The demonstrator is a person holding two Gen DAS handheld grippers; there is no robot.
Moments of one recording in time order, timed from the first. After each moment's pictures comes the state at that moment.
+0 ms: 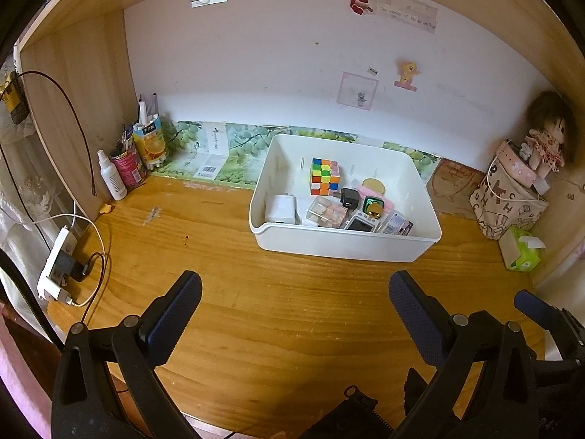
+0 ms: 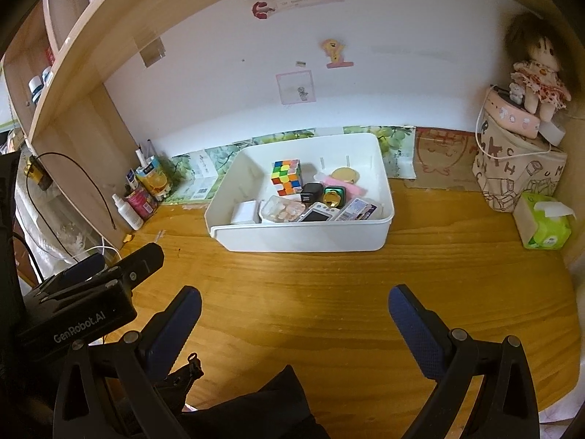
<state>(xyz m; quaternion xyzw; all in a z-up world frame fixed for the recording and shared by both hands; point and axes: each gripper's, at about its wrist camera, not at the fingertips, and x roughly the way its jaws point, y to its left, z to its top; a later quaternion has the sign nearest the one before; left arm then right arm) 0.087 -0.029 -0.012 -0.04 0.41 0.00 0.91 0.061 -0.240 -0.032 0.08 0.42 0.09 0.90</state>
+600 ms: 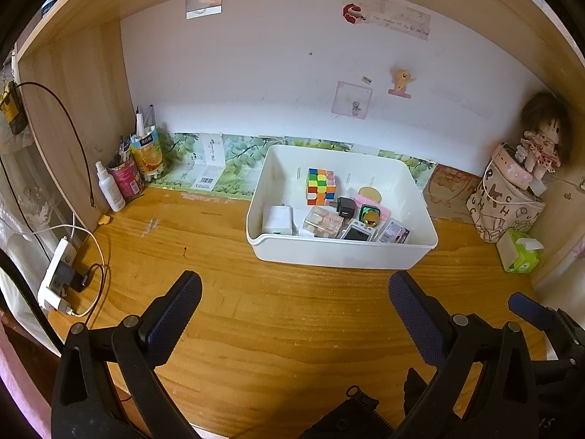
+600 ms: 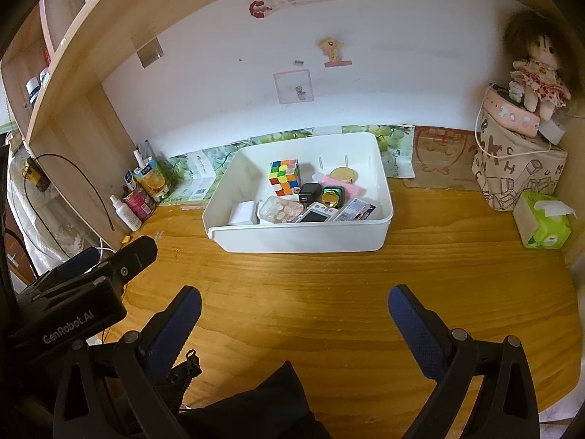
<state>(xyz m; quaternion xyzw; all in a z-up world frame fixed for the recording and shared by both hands) 0.088 -0.033 -0.007 -0.03 0.39 -0.01 0.92 0.065 -0.242 -0.034 0.08 0.42 0.08 0.90</state>
